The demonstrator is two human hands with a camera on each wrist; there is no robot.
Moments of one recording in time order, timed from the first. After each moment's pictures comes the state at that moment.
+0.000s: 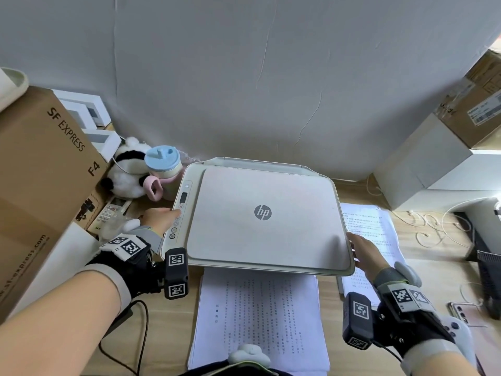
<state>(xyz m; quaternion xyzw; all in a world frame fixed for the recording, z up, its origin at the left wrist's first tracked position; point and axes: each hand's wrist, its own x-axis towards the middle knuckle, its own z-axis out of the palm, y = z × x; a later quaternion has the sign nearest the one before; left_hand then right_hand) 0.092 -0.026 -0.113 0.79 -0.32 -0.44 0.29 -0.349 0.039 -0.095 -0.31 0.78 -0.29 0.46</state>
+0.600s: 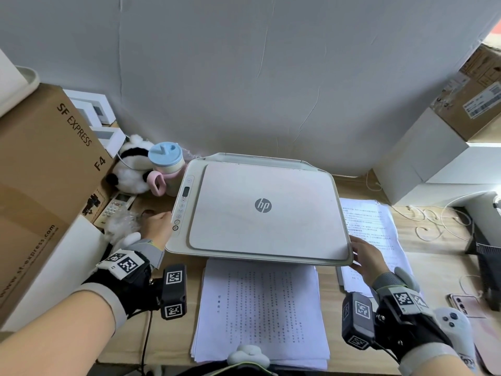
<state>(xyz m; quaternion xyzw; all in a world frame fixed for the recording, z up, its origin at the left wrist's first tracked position) 0.097 0.005 -0.142 0.79 -0.29 -0.41 0.36 -0.344 0.070 -0.097 -0.22 0.74 -0.40 0.49</state>
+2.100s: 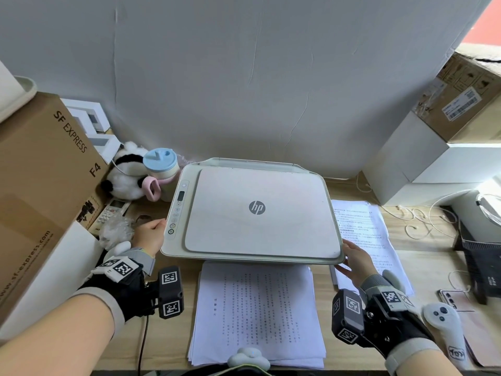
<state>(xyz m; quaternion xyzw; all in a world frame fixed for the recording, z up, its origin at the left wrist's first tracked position) 0.099 0.018 -0.143 0.76 -0.35 -0.37 0.39 -0.338 0.083 -0.104 -0.19 0.72 -0.43 0.50</state>
